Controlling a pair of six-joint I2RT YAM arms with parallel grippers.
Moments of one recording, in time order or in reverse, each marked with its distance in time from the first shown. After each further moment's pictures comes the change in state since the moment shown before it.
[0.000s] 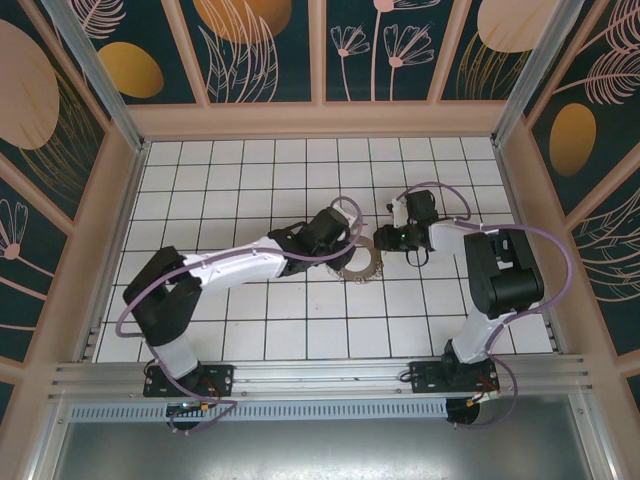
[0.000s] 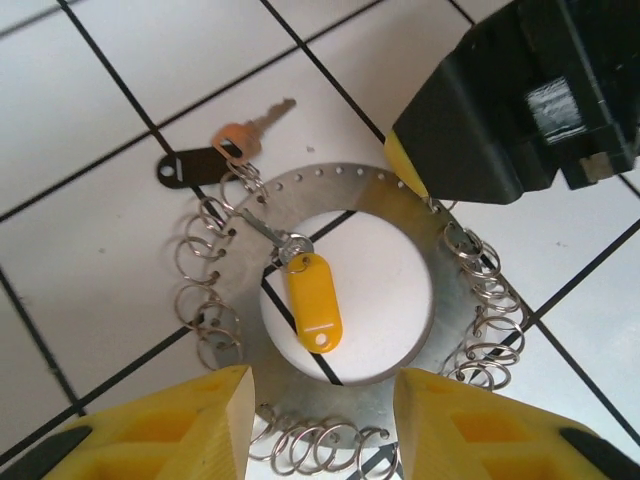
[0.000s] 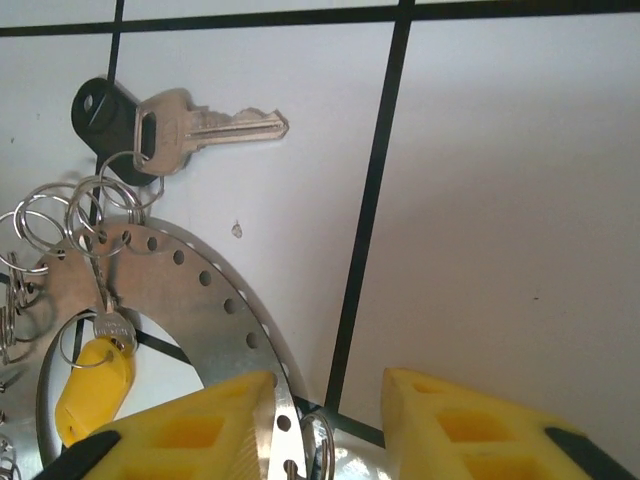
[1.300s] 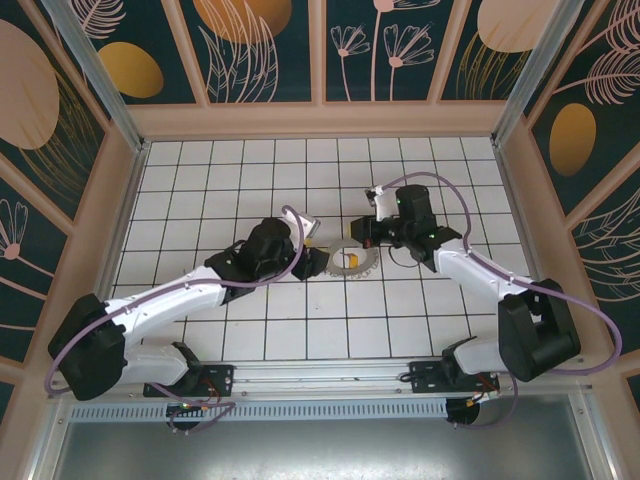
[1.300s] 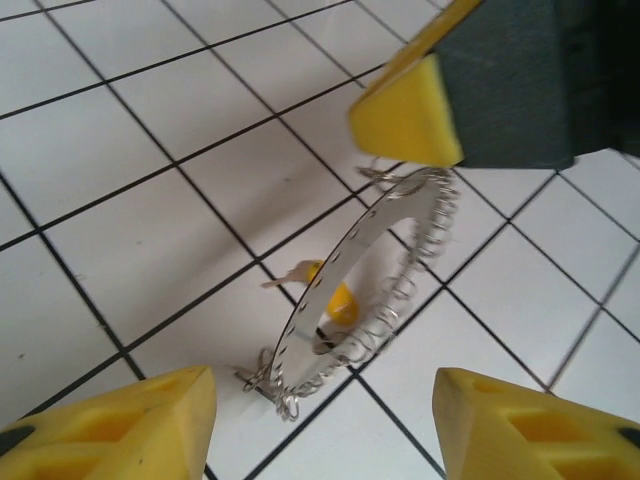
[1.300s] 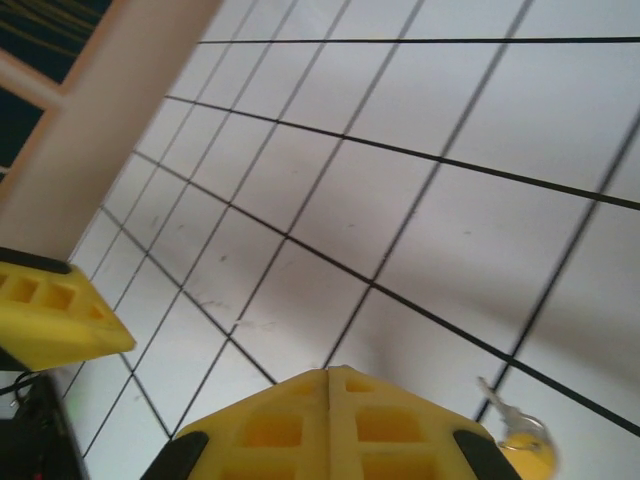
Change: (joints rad) left arm 0.092 -0.435 -0.385 0.210 0.205 0.029; right arm 0.208 -0.378 -0.066 0.143 -0.190 0.144
